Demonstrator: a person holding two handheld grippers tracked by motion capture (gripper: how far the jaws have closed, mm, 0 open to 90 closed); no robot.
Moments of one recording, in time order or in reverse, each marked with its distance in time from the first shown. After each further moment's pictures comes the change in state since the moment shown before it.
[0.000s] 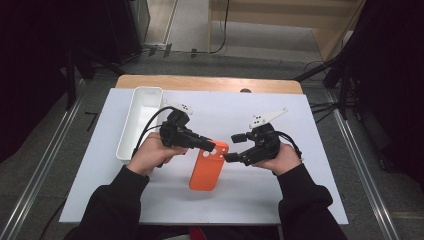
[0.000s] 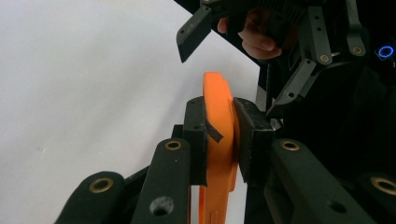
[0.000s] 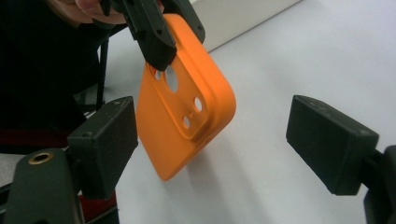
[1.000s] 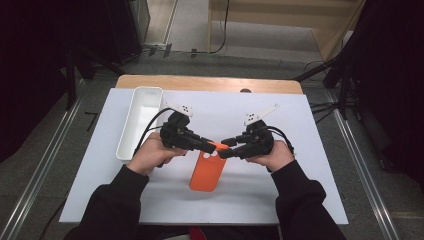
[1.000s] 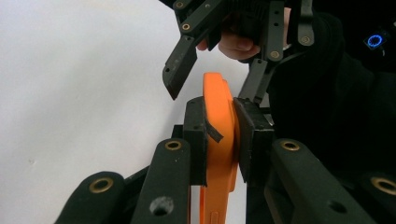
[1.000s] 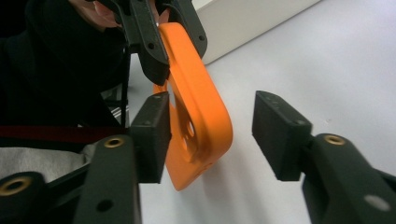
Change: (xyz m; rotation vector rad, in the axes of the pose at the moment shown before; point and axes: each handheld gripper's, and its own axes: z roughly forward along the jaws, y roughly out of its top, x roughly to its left) left arm 0.000 -0.002 0.002 -0.002 -0.036 0.066; right arm -0.014 0.004 0.015 0.022 0.141 0.022
